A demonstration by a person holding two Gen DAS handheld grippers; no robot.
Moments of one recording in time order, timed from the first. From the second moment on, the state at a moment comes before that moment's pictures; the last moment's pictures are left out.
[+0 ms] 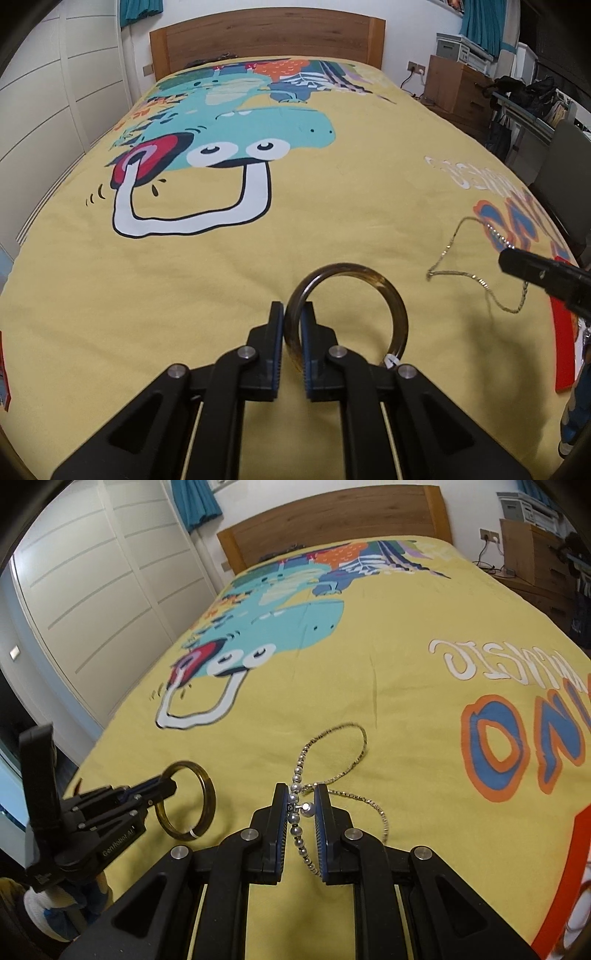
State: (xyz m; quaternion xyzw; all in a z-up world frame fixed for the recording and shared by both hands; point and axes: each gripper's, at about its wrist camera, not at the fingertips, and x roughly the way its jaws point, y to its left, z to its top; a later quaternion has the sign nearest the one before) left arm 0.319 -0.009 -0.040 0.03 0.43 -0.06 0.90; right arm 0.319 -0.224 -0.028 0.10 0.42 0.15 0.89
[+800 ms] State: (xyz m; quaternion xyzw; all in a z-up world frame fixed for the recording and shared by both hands) left arm 0.202 -0.029 0.061 0.05 0.37 -0.10 0.92; right arm 0.194 -0.265 0.102 0.15 0.34 0.14 0.92
